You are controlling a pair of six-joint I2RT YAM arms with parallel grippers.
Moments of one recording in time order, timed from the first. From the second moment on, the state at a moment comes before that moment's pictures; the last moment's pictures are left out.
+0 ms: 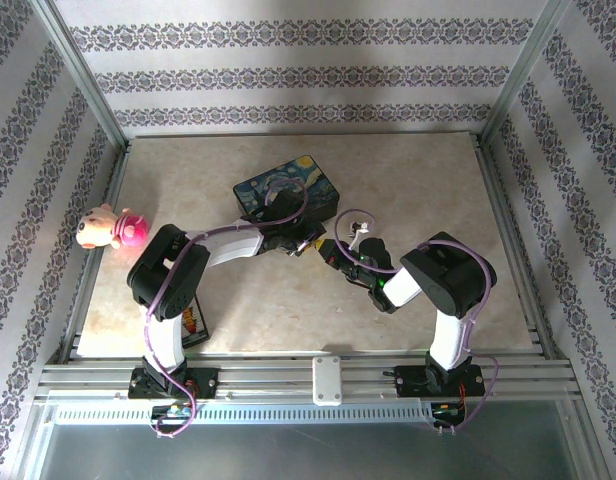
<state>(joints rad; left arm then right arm) -0.60 1.90 1.17 -0.11 0.27 -1.25 0.56 1.87 0.45 1.15 -0.25 1.10</state>
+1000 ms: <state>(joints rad) -0.58 1.79 0.96 0.09 0.23 -1.23 0.56 1.89 0.49 1.13 -0.26 1.13</state>
